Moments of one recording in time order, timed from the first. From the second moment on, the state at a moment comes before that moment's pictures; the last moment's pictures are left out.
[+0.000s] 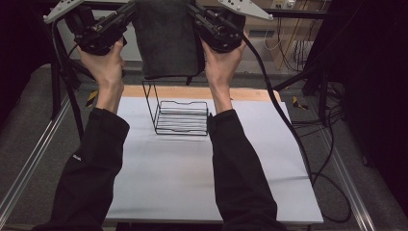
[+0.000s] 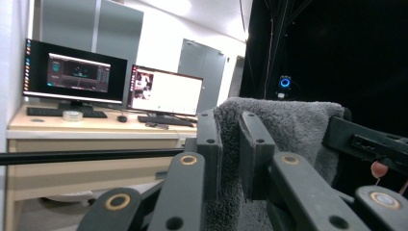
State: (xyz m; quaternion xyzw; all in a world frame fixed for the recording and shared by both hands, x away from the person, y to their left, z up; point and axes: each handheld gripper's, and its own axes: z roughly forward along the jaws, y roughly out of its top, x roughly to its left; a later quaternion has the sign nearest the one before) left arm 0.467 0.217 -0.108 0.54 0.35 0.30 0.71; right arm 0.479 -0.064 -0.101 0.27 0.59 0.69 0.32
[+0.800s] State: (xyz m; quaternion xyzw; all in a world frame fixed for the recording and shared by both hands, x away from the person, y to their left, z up) left arm 0.505 0.206 -0.128 0.59 0.35 0.30 0.66; right arm 0.514 -0.072 -0.131 0.30 0.60 0.68 0.30
